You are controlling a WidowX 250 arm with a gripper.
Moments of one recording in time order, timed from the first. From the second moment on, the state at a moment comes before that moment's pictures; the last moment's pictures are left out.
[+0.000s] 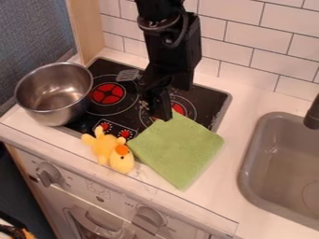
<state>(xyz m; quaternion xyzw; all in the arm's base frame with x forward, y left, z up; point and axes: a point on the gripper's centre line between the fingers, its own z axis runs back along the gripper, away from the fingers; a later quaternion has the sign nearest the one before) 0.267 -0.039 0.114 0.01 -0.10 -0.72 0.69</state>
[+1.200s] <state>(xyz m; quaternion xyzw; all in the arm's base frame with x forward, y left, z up) 0.291 0.086 0.098 0.03 0.00 -0.87 0.49</state>
